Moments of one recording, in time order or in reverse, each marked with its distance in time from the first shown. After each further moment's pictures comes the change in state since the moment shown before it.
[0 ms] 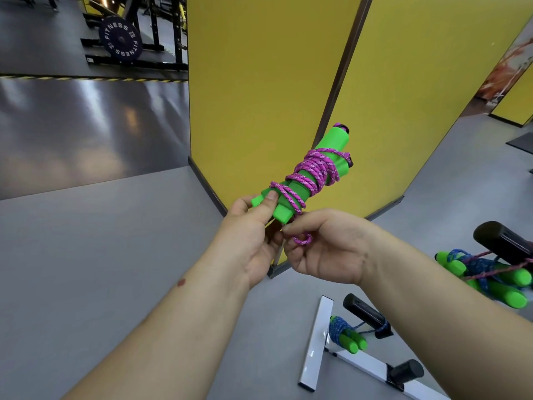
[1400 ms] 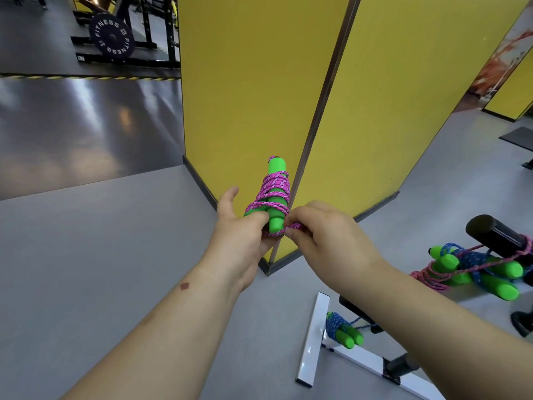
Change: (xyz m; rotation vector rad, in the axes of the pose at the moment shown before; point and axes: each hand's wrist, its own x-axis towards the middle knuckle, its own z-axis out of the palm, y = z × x) left_hand 0.009 -0.014 -0.008 0.105 0.035 0.112; right_hand -0.001 0.024 -0.029 -1.531 0.482 -0.976
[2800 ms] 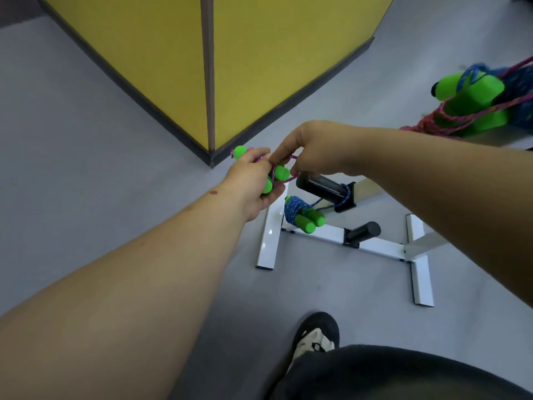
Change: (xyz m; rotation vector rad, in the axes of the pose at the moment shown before) left_hand 0.115 -0.278 0.024 0.348 -0.078 -0.572; right_hand -0.028 0.210 0.103 0.190 -0.676 0.580
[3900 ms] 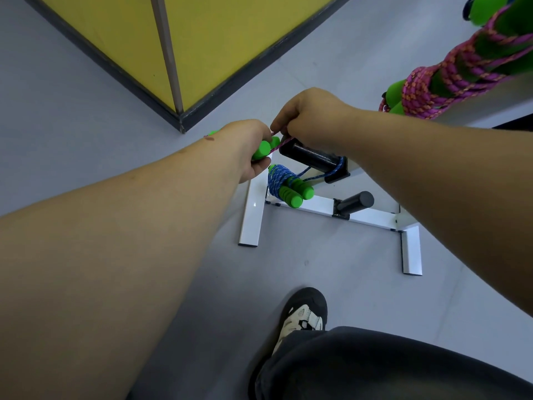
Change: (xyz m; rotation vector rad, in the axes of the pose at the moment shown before) left_hand 0.061 -0.016 0.031 0.220 0.105 -0.250; right_hand 0.056 0.072 0.032 -0.026 0.160 0.110
